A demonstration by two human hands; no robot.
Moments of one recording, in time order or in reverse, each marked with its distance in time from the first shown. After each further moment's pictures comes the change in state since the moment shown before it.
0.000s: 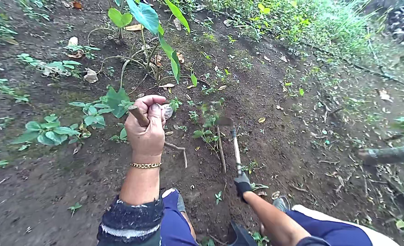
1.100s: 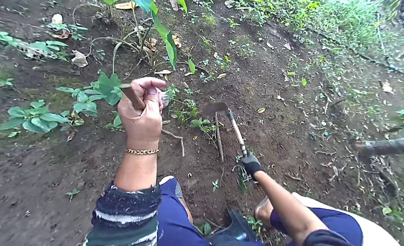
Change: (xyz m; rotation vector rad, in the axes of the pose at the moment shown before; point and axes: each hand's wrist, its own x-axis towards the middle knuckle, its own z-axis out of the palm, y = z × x) left_hand 0.000 -0.007 0.009 -0.039 -0.009 0.046; right_hand 0.006 -0.002 -0.069 -0.101 -0.034 -0.055
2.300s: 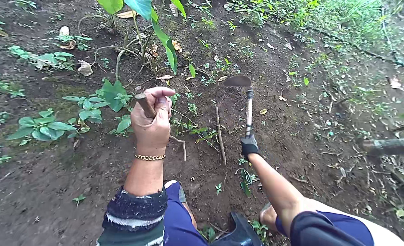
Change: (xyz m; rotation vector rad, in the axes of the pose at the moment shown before) left_hand -0.003 0.000 0.014 -0.024 -0.035 0.017; right_hand 0.028 -0.069 -0.034 0.224 0.226 -0.005
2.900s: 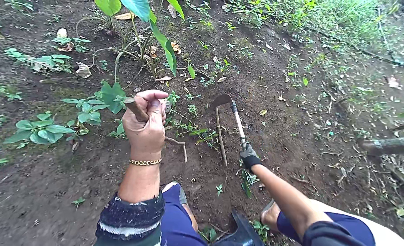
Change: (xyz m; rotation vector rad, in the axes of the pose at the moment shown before) left_hand 0.001 0.005 -0.008 0.006 0.021 -0.050; right_hand -0.020 0.019 0.004 -0.244 -0.162 -0.014
